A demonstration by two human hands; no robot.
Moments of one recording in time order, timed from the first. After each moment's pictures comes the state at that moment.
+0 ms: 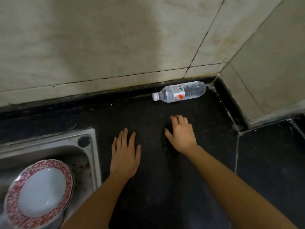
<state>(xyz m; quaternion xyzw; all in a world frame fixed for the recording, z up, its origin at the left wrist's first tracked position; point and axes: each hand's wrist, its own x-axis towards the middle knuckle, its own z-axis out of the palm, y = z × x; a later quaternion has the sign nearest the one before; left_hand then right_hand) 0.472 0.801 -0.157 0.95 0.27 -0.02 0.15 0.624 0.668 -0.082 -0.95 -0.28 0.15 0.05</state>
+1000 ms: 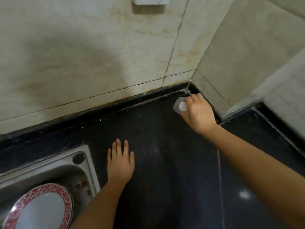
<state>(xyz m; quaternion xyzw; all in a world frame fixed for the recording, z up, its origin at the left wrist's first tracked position) 0.472 0.799 -0.130 0.95 0.23 -0.10 0.15 0.652 0.612 0.019 -0.94 -0.32 -0.15 0.02</state>
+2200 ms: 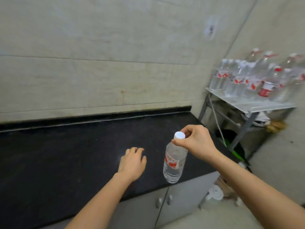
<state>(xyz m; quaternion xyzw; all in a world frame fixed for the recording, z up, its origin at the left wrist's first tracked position) 0.091 0.127 0.040 0.81 -0.55 -0.10 0.20 -0.096 0.040 0.158 -0.81 0.45 -0.27 0.25</state>
